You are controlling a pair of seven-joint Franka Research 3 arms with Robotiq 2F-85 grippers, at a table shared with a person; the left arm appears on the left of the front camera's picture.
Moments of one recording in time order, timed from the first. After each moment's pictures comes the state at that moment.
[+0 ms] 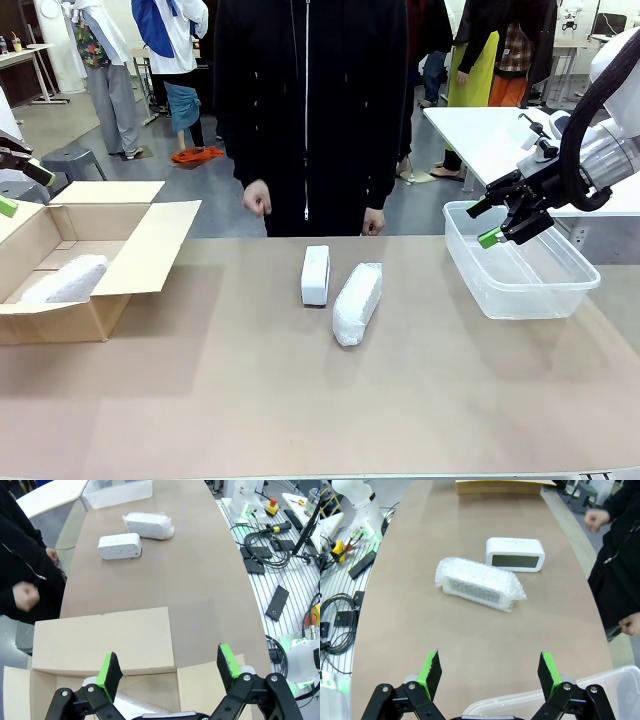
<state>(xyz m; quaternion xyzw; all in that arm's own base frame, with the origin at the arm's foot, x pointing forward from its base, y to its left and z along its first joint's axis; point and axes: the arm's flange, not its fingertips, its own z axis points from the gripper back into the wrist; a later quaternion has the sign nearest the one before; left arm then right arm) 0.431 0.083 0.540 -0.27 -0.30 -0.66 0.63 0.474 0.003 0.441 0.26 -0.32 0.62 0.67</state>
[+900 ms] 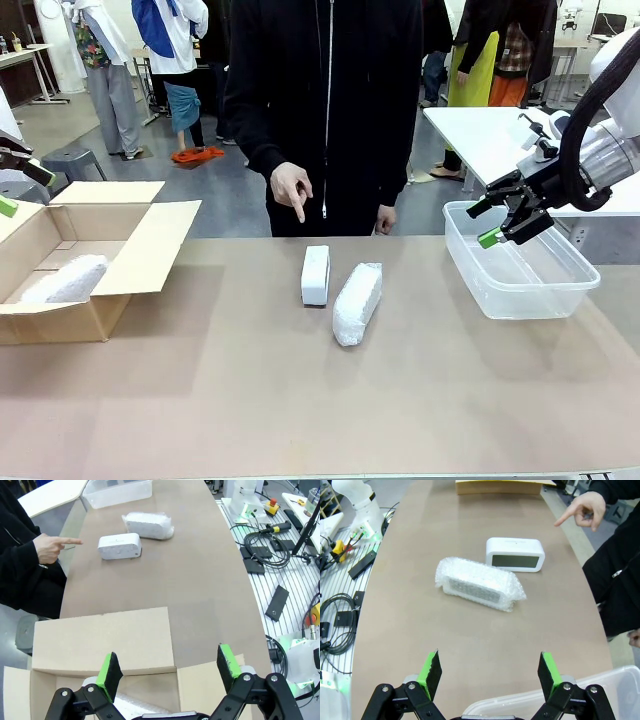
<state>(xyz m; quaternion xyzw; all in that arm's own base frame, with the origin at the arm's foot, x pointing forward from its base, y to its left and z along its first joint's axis) 0.431 0.083 0.540 -0.27 -0.30 -0.66 0.63 0.474 0.003 0.441 0.26 -0.32 0.62 0.67</state>
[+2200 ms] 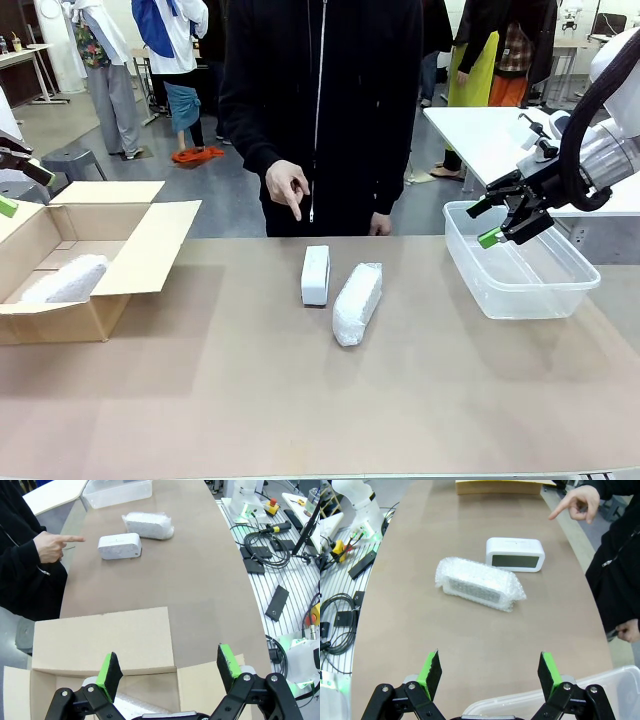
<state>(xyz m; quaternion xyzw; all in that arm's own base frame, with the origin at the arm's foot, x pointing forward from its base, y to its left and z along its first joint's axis) 0.431 0.083 0.540 -0.27 -0.30 -0.66 0.63 0.474 0.003 0.441 0.26 -0.32 0.62 0.67</state>
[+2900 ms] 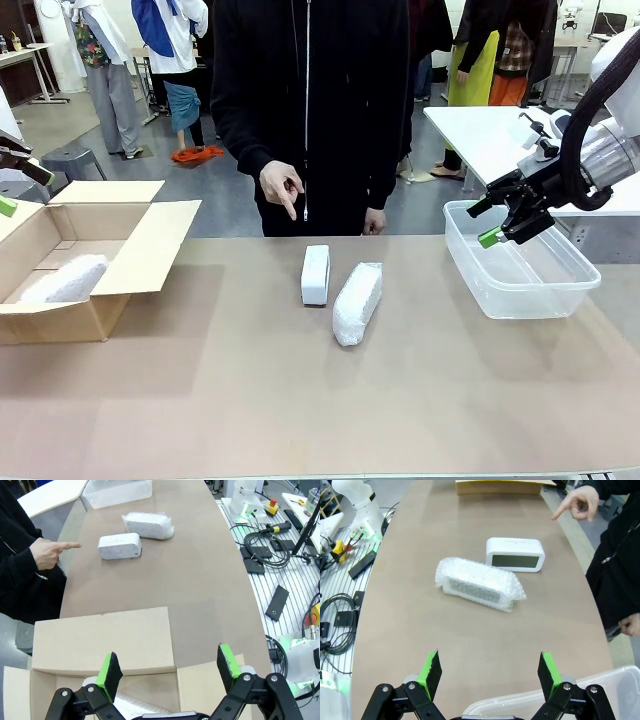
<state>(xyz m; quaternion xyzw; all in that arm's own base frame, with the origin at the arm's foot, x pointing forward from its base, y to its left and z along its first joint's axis) 0.431 0.083 0.540 -0.27 -0.30 -0.66 0.63 0.474 0.003 0.441 0.26 -0.32 0.62 0.67</state>
